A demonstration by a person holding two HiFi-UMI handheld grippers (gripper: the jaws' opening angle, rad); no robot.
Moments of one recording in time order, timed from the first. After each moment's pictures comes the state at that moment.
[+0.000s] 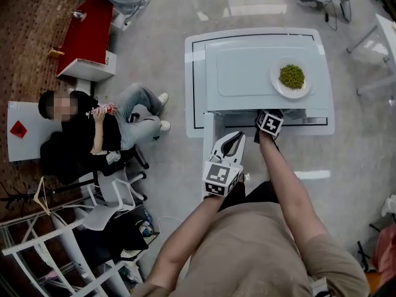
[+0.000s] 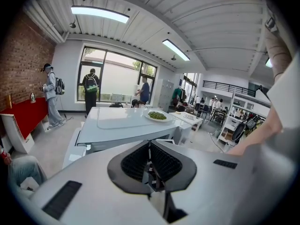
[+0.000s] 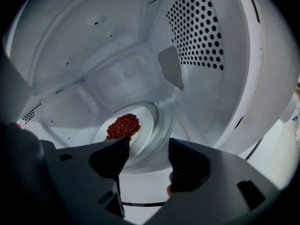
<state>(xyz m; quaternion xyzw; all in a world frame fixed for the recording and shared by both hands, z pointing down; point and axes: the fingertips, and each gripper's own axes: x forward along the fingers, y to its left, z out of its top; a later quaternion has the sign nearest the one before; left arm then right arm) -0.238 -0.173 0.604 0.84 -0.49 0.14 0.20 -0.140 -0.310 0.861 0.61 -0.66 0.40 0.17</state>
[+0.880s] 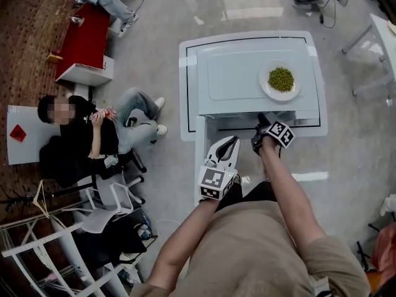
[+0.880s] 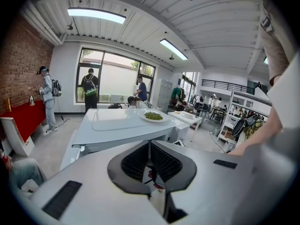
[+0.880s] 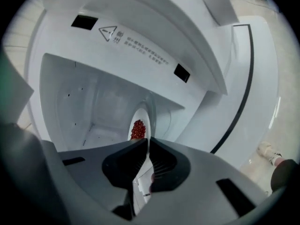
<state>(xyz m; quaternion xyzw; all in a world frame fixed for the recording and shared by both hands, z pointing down) -0.221 -0.167 0.601 0.84 -0.49 0.15 0.19 -0.130 -0.274 0.851 0.49 -0.59 0.64 -0.09</state>
